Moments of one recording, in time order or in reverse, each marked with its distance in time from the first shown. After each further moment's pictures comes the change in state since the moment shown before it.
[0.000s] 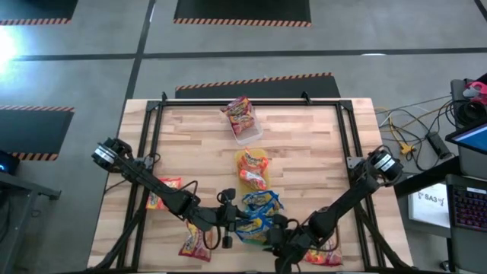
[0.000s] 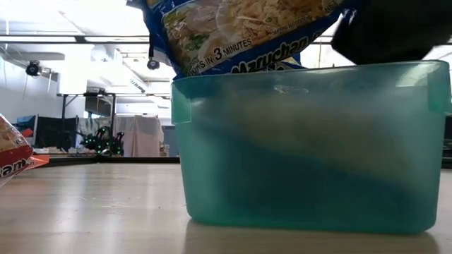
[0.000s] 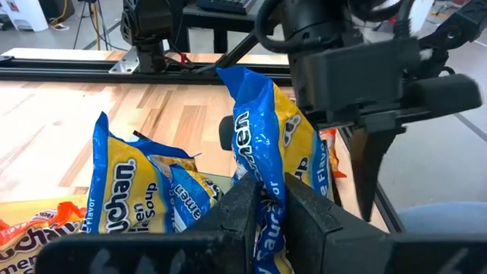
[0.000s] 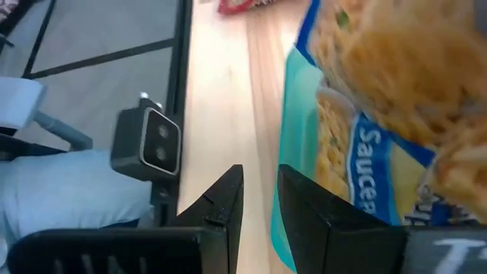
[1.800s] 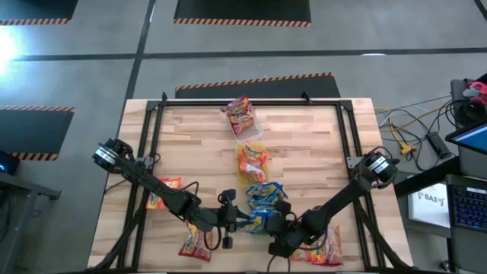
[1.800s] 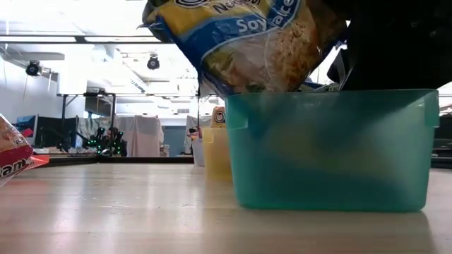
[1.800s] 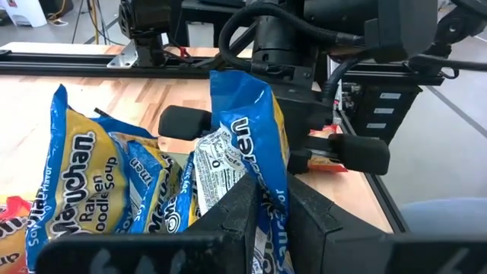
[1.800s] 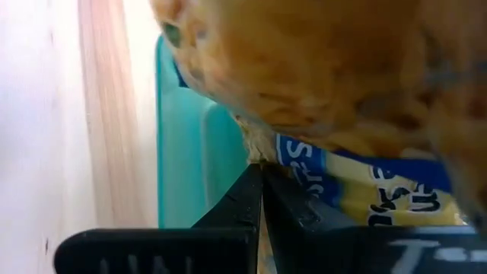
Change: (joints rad) left arm -0.005 0.013 0.000 -0.003 0.003 -0.008; right arm -0.048 0.058 0.020 -0.254 0.181 0.047
